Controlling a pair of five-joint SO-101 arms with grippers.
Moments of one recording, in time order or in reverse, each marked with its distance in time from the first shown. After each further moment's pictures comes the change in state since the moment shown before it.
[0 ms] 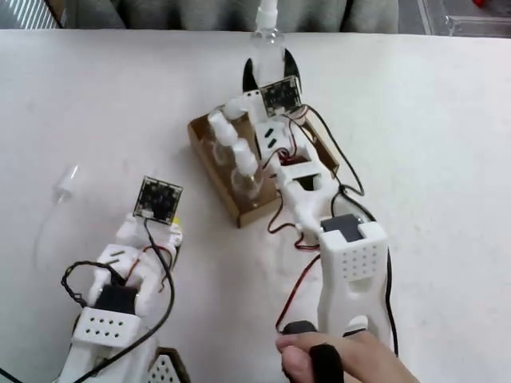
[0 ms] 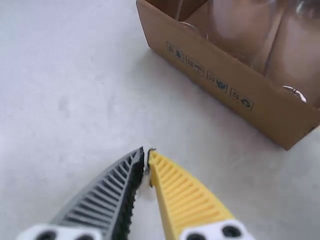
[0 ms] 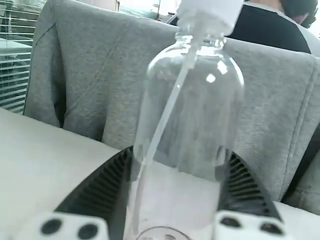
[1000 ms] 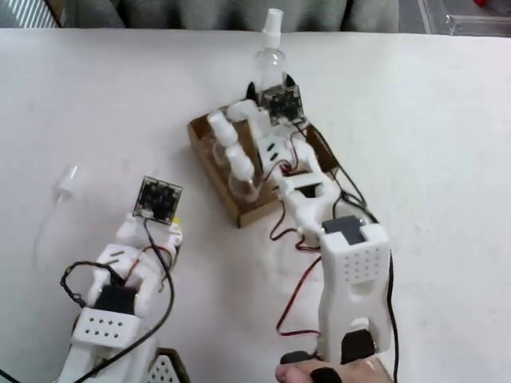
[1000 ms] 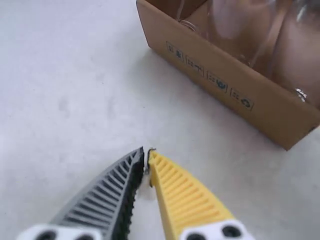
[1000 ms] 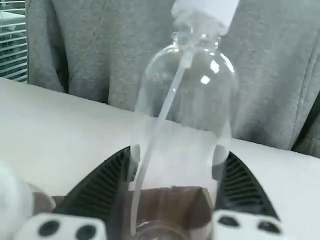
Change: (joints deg) left arm 0.0 0.0 0.0 0.0 0.0; right arm 0.0 -2.2 8.4 1.9 -4.3
